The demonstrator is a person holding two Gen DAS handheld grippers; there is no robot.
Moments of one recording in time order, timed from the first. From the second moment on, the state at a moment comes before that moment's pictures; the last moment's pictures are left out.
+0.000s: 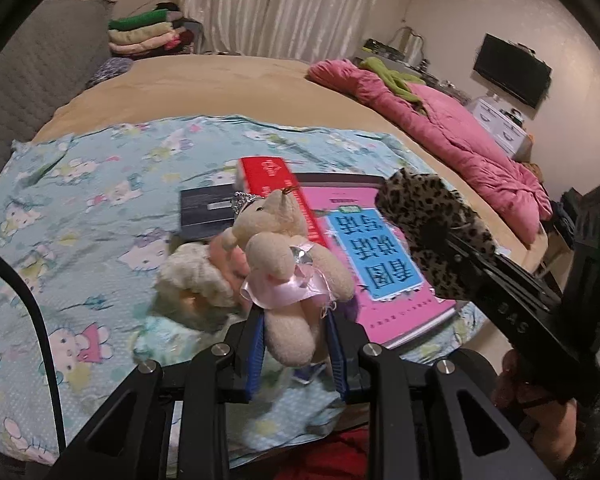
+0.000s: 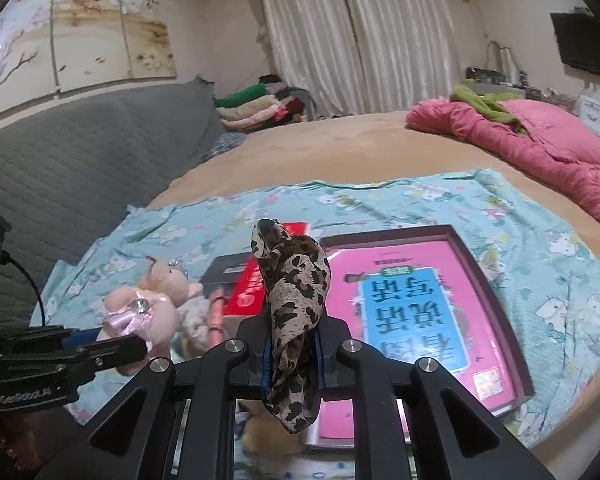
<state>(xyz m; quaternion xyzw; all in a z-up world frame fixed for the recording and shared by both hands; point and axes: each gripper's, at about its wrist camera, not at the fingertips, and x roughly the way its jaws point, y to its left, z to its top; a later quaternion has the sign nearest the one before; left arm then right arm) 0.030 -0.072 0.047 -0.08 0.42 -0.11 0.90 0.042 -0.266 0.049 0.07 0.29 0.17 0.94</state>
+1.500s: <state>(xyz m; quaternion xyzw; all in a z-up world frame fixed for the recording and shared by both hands) 0.098 -0.208 -0.030 0.01 0.52 -0.19 0.83 0.084 -0.370 -0.023 0.14 0.39 -0.02 0.91</state>
